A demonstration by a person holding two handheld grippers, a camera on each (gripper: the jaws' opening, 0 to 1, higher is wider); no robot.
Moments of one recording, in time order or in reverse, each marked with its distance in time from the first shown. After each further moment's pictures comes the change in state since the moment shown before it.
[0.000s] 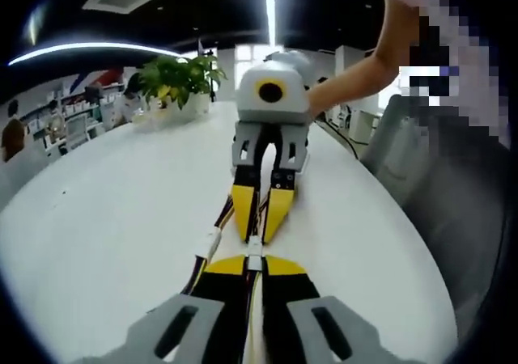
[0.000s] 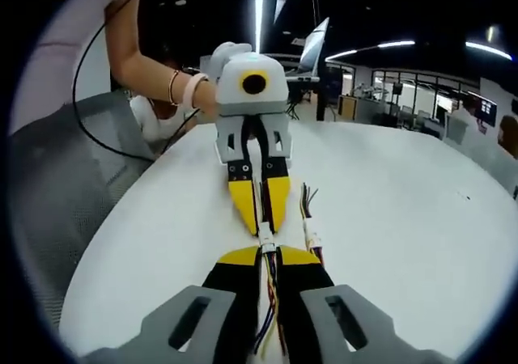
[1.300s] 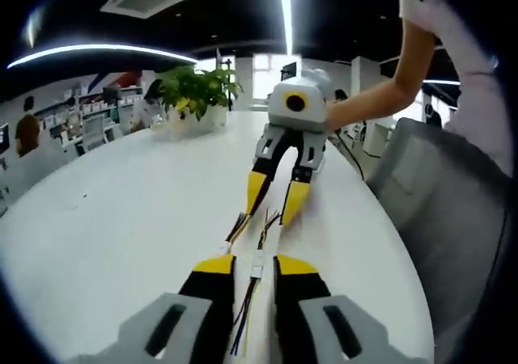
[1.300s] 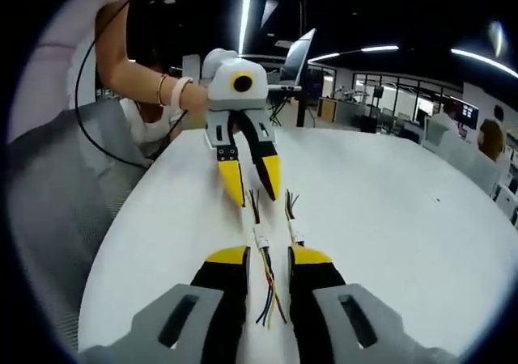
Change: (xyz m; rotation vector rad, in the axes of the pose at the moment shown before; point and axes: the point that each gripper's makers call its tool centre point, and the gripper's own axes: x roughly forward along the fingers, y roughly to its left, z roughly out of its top) left arm -0.030 -0.004 0.030 -0.044 -0.037 0.087; right arm -0.042 0.004 0.017 -0.005 0.006 -0.136
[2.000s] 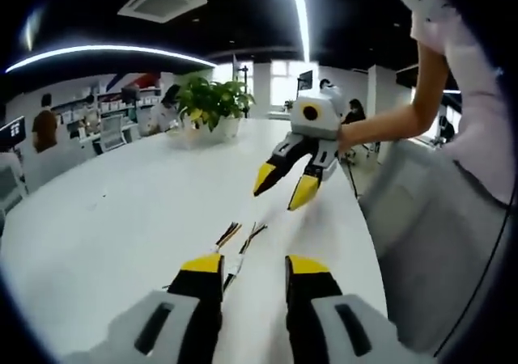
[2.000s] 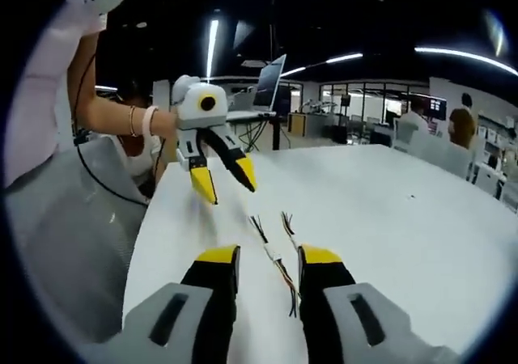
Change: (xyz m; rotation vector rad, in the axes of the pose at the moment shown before) left arm -0.038 -0.028 0.024 -0.074 -0.041 0.109; right arm -0.036 0.020 0.028 0.130 -0.119 -0.149
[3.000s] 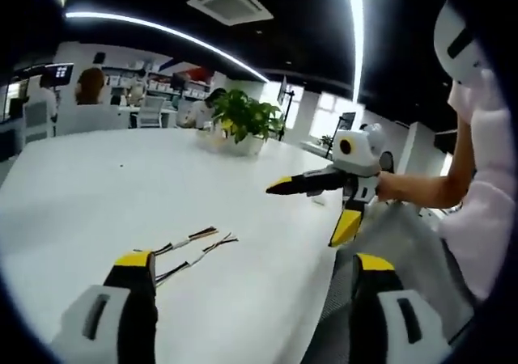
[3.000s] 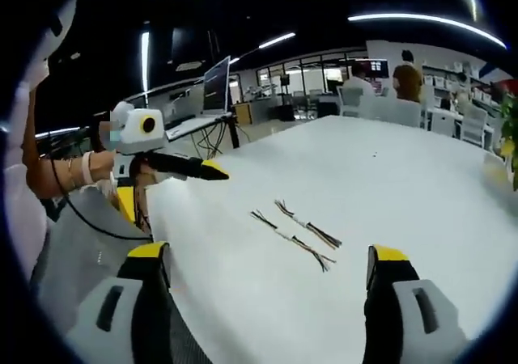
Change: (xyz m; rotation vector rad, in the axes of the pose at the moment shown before) left arm -0.034 -0.048 0.020 -0.310 -0.090 0.134; right arm -0.042 0.037 0.001 0.321 0.123 -0.236
